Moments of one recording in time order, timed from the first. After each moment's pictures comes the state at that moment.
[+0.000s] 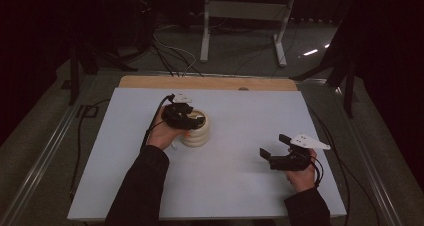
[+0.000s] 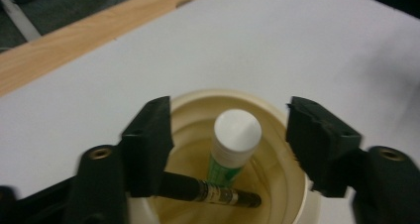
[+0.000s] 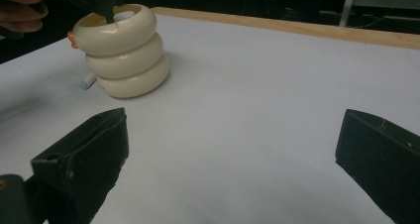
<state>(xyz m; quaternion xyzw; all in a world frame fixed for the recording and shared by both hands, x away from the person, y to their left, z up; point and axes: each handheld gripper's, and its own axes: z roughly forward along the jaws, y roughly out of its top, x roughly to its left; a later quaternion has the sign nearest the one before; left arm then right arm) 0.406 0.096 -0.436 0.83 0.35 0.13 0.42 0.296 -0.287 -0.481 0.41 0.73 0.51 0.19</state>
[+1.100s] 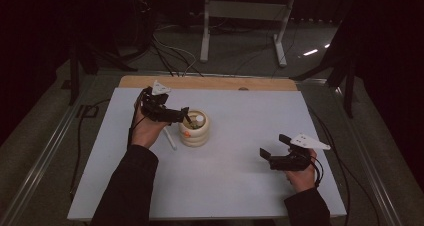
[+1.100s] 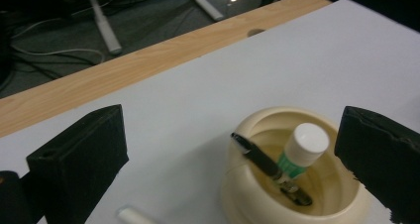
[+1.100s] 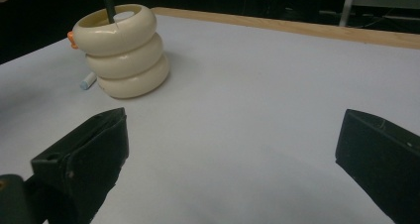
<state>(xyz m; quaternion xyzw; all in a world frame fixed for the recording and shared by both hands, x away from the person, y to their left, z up) 0.396 0.138 -0.404 0.78 0.43 0.22 0.41 0.296 -0.287 -0.481 0.41 0.73 0.51 0.19</state>
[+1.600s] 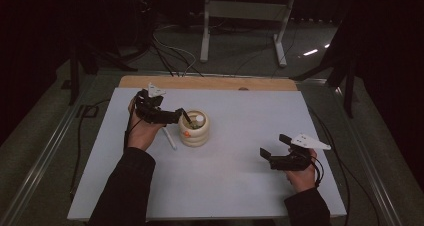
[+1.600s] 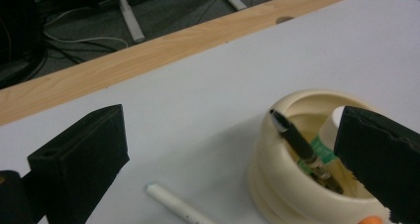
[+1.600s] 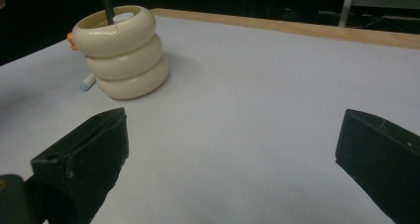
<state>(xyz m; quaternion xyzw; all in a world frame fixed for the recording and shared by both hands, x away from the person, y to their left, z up) 0.394 0.151 -0.413 0.77 0.46 0.23 0.38 0.296 -0.288 -0.481 0.41 0.73 0.51 0.19</state>
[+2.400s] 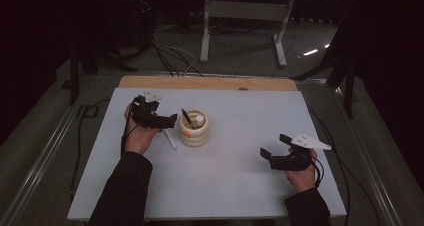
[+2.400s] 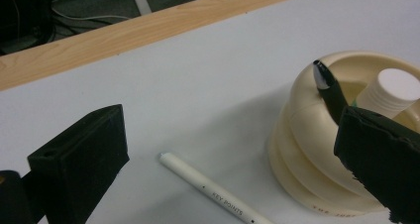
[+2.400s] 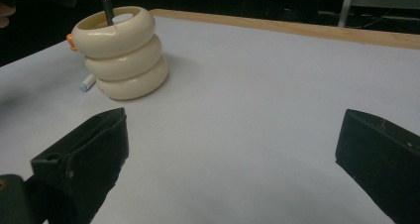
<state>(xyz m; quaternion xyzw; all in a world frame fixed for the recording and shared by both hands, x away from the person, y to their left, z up) 0.393 0.162 -0.435 0.77 0.48 0.23 0.35 0.296 -0.288 -0.481 0.41 0.73 0.51 0.19</state>
